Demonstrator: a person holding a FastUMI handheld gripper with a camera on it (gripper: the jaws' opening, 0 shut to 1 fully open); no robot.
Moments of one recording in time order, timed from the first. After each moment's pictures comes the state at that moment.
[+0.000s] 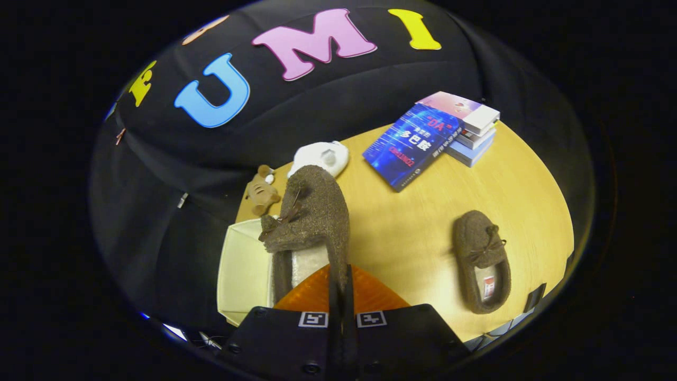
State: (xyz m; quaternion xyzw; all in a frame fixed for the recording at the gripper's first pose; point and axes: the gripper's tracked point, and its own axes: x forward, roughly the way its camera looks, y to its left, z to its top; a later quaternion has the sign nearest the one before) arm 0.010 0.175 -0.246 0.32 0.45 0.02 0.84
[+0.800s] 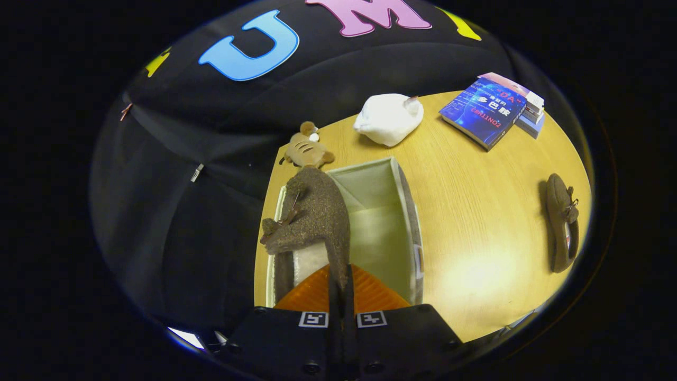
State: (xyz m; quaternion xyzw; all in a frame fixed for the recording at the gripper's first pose) arm 0.032 0.372 -0.283 0.32 0.51 0.04 0.80
